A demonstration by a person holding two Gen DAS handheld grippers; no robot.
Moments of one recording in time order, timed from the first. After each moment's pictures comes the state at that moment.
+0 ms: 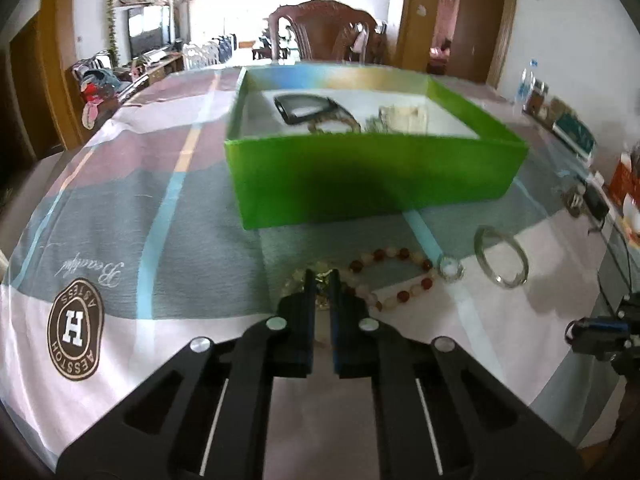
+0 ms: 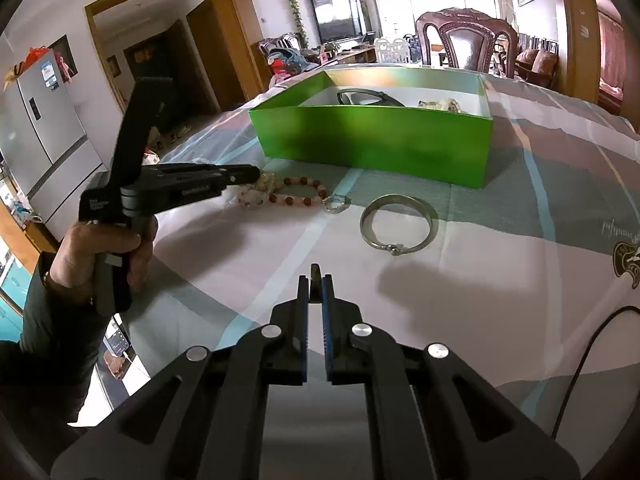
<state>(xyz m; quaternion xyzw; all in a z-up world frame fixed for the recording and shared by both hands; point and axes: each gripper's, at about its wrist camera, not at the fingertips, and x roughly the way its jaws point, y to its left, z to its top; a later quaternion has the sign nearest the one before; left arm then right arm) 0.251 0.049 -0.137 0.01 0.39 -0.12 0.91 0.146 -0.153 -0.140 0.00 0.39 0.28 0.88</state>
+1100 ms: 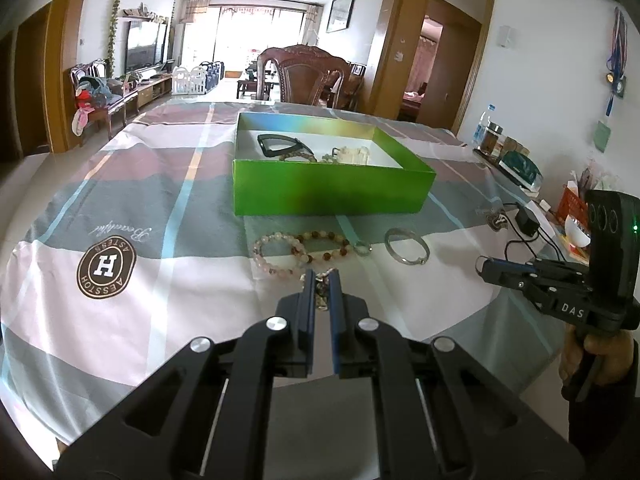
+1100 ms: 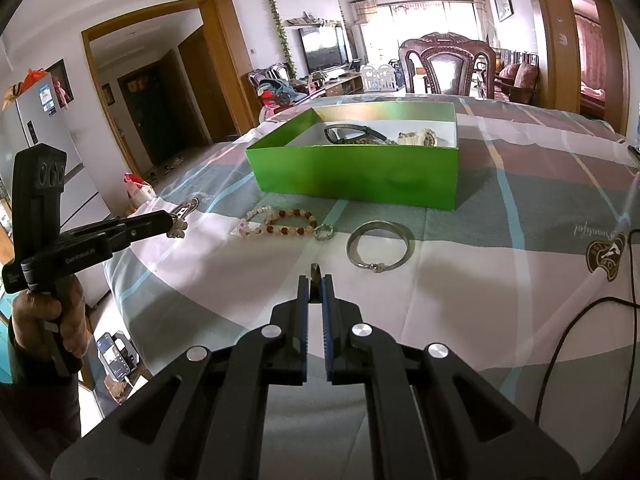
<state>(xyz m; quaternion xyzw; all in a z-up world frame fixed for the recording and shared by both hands) 0.136 0.062 -0.088 -0.04 0.33 -0.16 0.93 0.129 -0.171 -0.118 0.02 0.35 0.26 0.90</state>
